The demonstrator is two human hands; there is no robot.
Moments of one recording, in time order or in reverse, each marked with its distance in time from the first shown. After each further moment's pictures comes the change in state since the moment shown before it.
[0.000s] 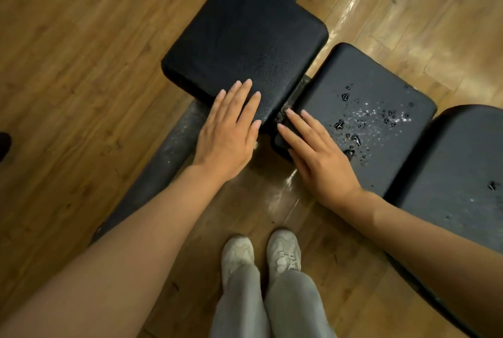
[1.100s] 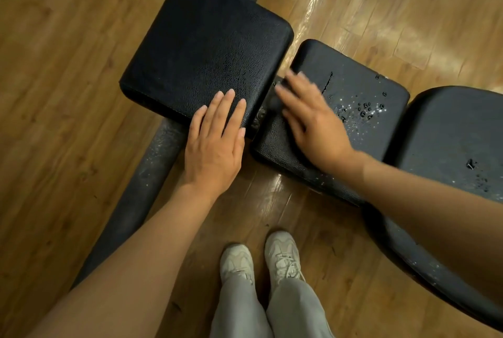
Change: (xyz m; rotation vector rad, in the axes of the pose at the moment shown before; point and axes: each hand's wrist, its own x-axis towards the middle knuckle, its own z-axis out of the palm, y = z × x) left_hand 0.010 0.008 0.031 0.019 0.120 0.049; right_hand 0.039 0.049 -0.006 0.058 0.074 0.209
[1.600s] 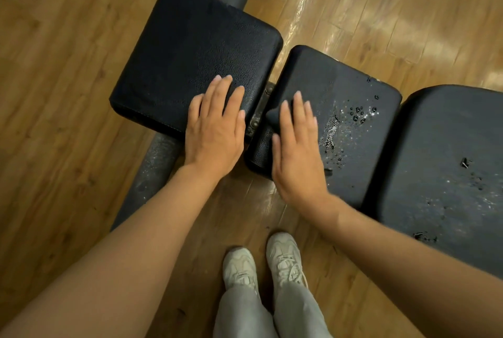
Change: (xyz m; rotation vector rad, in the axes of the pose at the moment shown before) left_hand 0.049 0.003 -0.006 0.029 -0.059 -0.011; right_hand -0.029 -0.054 0.021 -0.001 0.108 0.344
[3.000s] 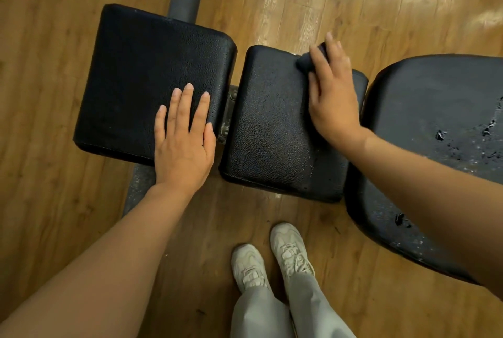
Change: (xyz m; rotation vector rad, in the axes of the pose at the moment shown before) left_hand 0.009 -0.005 0.005 0.057 -0.123 0.049; right_hand 0.081 0.110 -0.051 0.008 0.161 0.128
